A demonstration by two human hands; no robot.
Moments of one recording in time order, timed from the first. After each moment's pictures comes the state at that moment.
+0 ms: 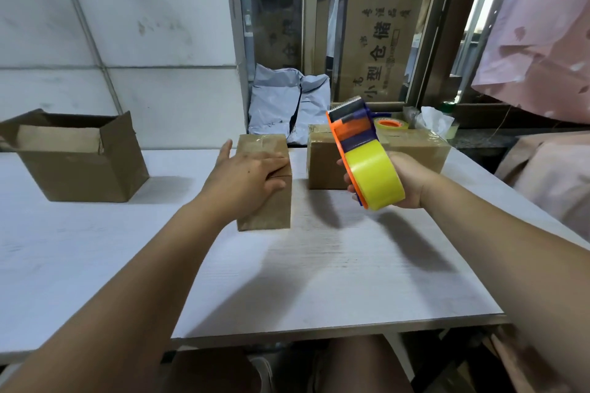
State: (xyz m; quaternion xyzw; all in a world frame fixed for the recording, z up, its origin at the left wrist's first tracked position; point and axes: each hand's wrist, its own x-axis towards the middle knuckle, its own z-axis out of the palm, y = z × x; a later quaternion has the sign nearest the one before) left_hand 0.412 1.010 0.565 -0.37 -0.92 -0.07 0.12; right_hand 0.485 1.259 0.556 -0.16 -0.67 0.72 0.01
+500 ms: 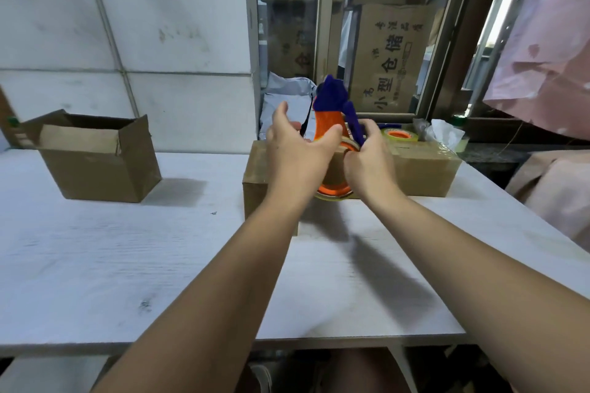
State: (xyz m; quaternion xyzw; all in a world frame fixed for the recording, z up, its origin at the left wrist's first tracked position) left_hand 0.465 1.068 0.605 -0.14 -0.75 -0.64 0.09; right_hand 0.470 1.178 0.579 -0.15 -0.80 0.46 0.34
